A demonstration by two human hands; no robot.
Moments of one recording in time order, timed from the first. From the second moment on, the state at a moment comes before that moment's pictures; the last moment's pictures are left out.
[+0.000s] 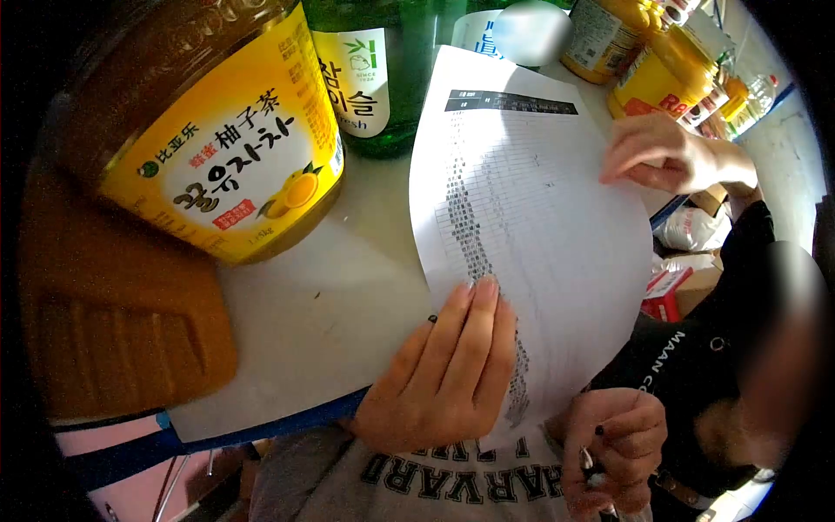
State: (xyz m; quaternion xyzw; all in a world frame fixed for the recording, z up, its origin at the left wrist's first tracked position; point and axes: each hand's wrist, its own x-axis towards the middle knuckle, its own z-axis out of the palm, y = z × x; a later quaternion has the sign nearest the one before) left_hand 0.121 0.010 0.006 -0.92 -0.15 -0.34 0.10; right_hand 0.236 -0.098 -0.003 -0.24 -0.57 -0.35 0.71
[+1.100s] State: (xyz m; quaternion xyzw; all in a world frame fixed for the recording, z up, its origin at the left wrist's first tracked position) left_hand 0.114 0.005 0.007 -0.90 -0.13 -0.38 0.16; right_hand 0.192 -0.121 -0.017 -0.27 -0.60 -0.31 0.69
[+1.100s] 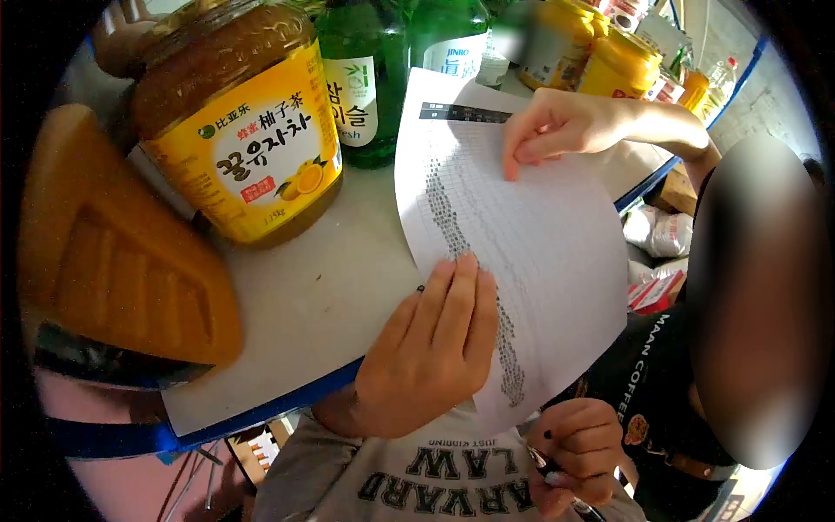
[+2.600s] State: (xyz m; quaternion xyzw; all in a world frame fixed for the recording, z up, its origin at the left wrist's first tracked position) left_hand 0.119 0.007 0.005 -0.91 -0.11 -0.37 0.15; right_hand 0.194 -0.107 -0.015 -0.29 -0.65 -0.27 0.65
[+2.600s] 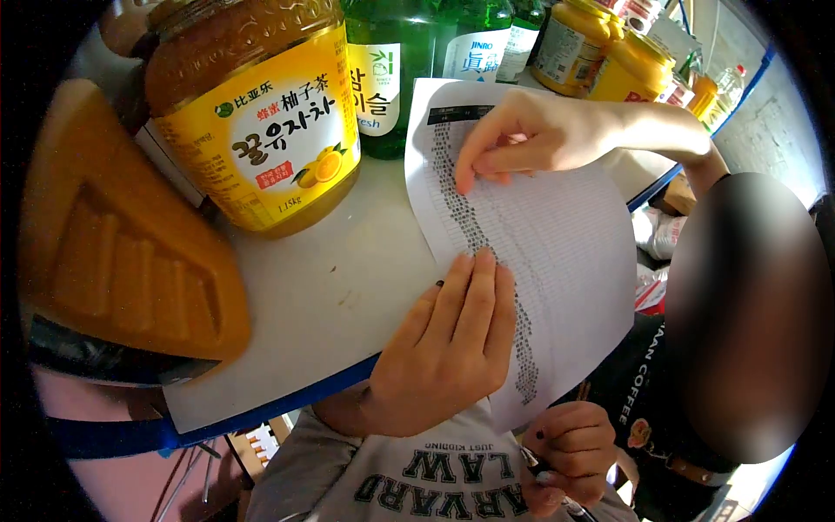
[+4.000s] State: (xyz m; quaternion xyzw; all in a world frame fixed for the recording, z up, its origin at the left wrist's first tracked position) left_hand 0.112 0.012 0.004 -0.91 -0.10 -0.37 0.14; right_hand 0.313 -0.151 -0.036 -0.77 -0.23 -0.09 0.58
